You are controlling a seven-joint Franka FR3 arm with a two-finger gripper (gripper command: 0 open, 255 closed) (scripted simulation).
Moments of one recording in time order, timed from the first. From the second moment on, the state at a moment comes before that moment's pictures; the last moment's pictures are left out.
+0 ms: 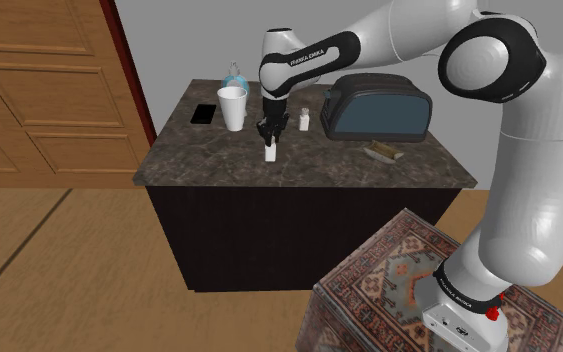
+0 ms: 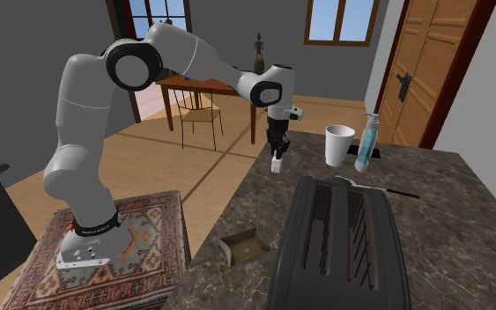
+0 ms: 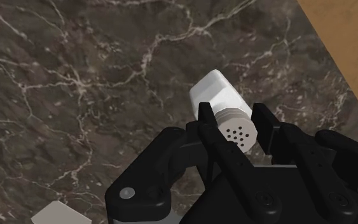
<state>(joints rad) 0.07 0.41 0.07 -1.67 -0.01 2.09 -0.02</state>
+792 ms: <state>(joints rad) 0.07 0.36 0.07 -1.60 0.00 1.97 -0.02</state>
